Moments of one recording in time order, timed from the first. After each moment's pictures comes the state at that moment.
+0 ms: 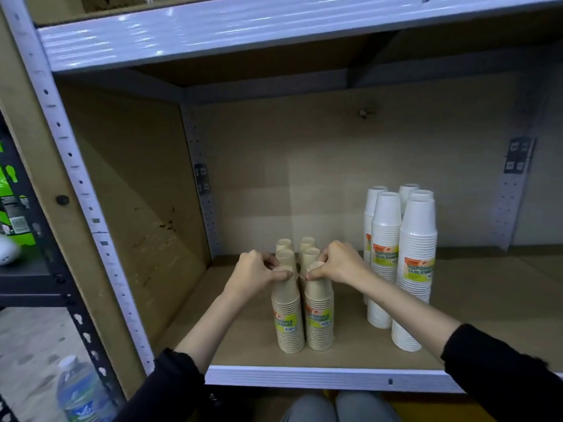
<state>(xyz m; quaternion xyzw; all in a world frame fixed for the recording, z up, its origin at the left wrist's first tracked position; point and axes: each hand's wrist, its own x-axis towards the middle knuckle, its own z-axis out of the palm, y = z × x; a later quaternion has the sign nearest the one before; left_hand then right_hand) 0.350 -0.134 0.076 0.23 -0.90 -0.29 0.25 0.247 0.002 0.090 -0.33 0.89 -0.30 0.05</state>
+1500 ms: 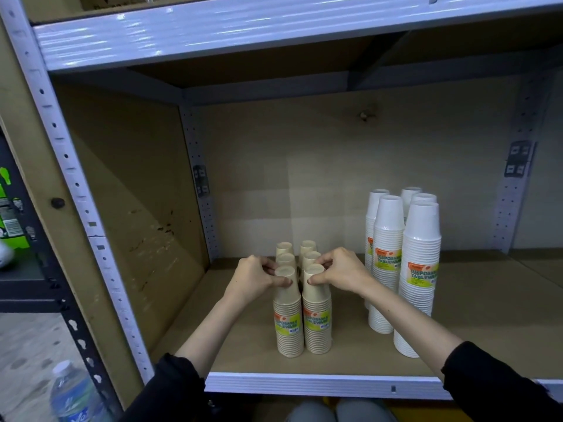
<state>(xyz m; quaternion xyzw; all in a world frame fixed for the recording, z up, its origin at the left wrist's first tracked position) 0.343 -0.146 0.068 0.21 -0.89 -0.33 0.24 0.236 0.000 0.076 -0.36 0.86 -0.36 0.05</state>
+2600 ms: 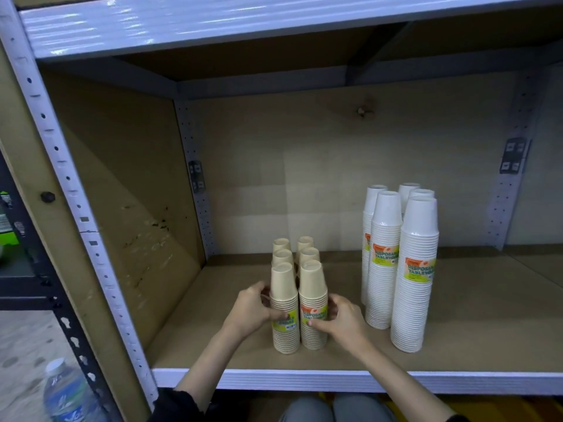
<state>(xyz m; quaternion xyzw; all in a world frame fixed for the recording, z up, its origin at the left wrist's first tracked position) 0.354 -0.145 0.011 0.21 -0.89 -0.37 0.17 0.254 0.011 -0.025 -0.28 0.85 -0.45 0.04</state>
